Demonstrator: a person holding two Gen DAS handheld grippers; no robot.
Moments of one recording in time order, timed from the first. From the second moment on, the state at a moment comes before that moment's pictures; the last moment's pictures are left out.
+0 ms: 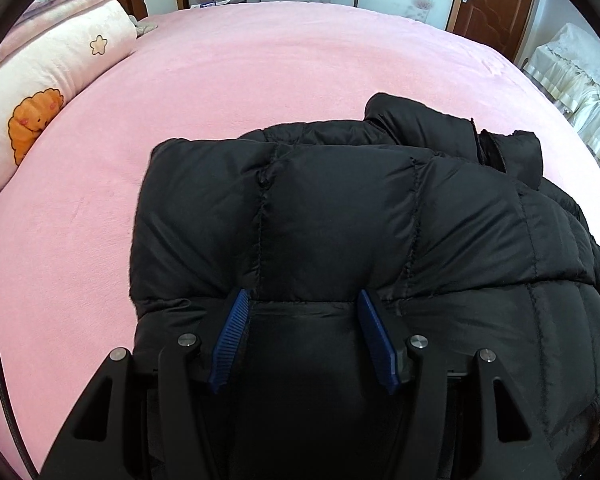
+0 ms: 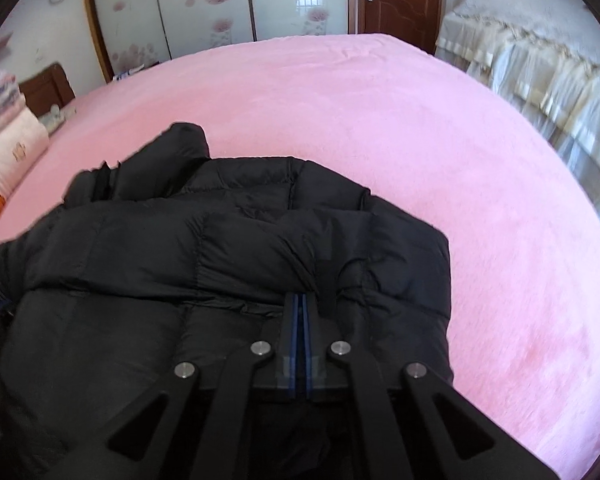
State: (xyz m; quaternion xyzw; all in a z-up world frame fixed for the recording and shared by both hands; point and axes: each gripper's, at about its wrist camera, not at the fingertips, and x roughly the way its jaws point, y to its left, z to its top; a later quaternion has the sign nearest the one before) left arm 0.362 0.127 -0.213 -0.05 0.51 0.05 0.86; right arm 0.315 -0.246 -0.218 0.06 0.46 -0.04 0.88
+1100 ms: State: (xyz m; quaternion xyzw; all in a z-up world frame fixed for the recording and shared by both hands) left arm 0.133 0.073 -0.037 0.02 0.40 0.02 0.92; right arm 0.093 -0.221 -0.057 0.09 0.35 0.08 0.93
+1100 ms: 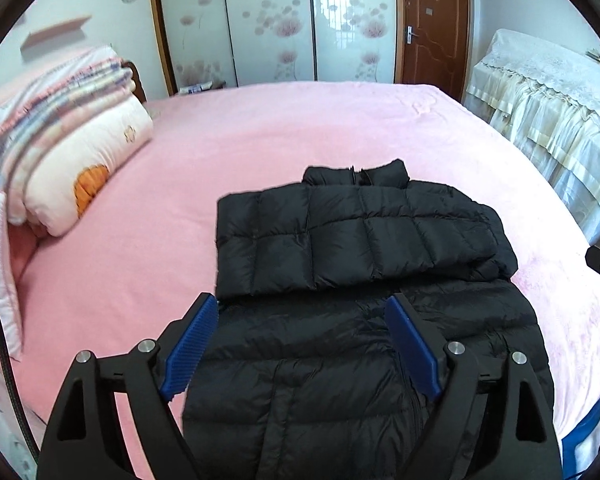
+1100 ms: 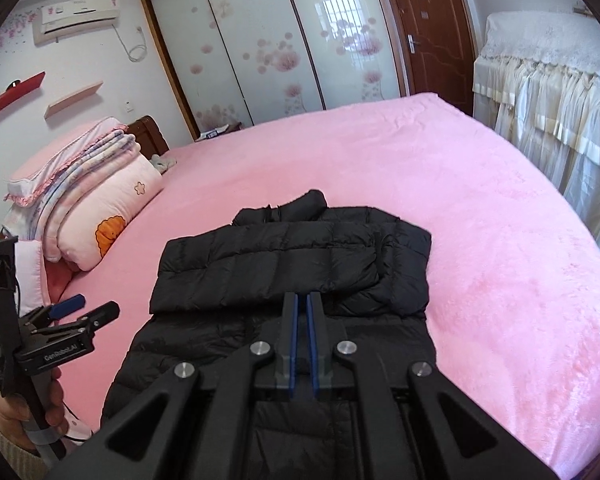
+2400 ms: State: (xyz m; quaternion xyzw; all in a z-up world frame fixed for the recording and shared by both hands) left arm -0.022 0.170 -0.141 -0.08 0.47 0.08 0.87; right arm -0.030 -0.241 -0.125 0.02 0.39 0.07 0.92
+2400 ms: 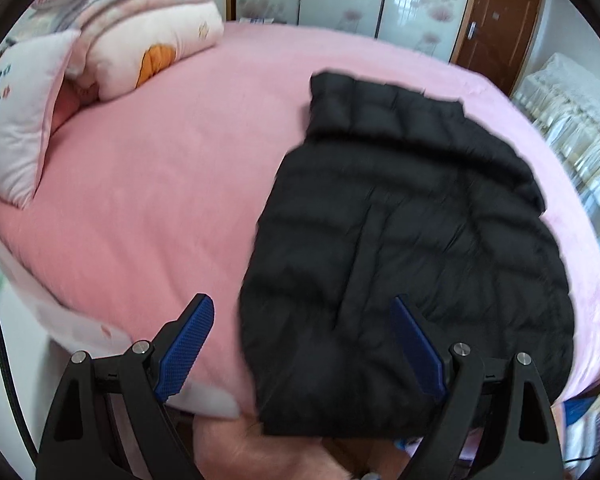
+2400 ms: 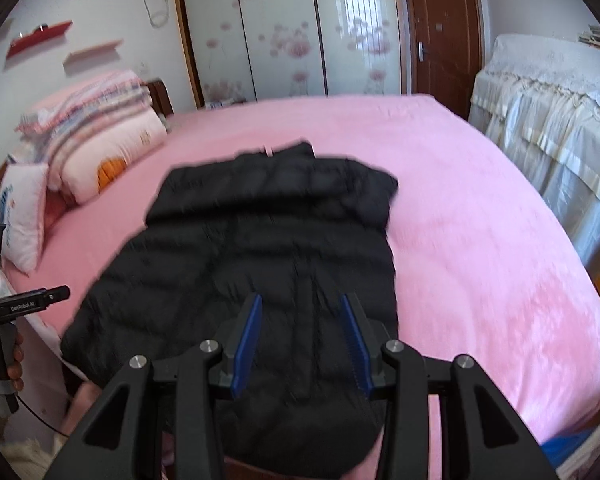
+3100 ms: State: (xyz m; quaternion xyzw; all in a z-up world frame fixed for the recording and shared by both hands) left arm -0.030 0.175 -0.228 -0.02 0.56 0.08 0.82; right arm -0.046 -0.297 -0.239 0.11 0.54 0.07 0.83
